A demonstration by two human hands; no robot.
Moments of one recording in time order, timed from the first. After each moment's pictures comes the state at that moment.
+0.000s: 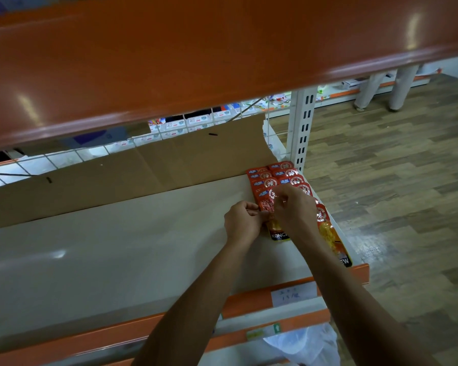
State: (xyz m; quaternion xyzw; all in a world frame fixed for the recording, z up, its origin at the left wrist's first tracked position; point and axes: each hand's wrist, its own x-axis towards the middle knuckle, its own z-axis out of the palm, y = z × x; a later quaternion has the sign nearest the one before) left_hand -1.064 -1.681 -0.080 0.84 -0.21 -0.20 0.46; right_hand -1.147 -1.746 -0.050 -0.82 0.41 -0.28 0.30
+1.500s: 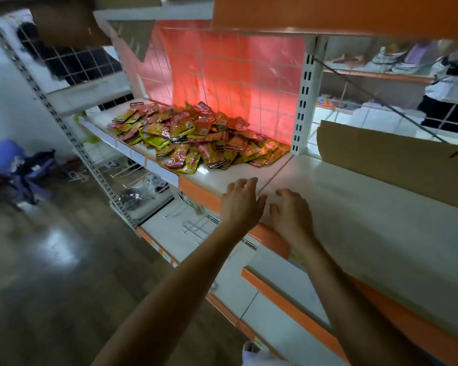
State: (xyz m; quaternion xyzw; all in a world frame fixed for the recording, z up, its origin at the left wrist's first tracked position) left_hand -0.788 -1.069 -0.067 0.97 -0.06 0.10 0.20; right_hand -0.803 -1.189 -0.078 -0.94 0.04 -0.10 0.31
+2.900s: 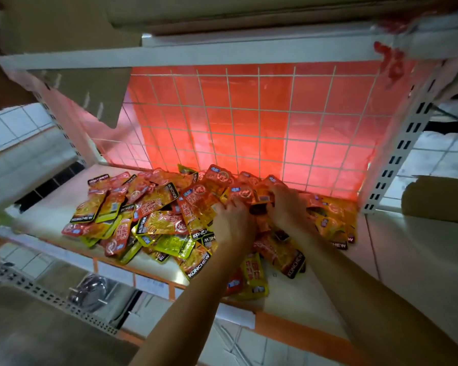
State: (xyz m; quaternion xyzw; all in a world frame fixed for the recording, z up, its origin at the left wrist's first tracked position) left_hand -0.495 -0.906 -0.062 0.99 -0.11 0.04 0.12; right_hand -0.499 -1.033 -0.063 -0.97 0.14 -0.13 0.16
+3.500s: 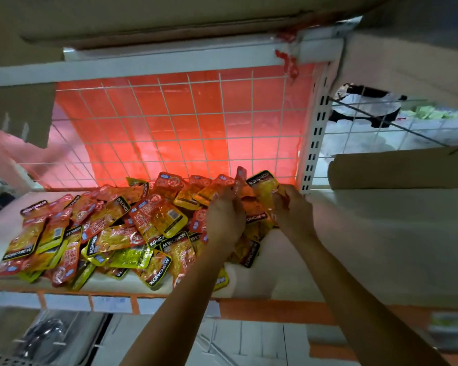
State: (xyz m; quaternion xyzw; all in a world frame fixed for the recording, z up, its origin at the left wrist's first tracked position) left_hand -0.545 -0.948 -0.036 0.87 -0.26 0.12 0.40; right_hand -0.615 -1.076 -0.054 -0.82 0.25 -0.34 0.38
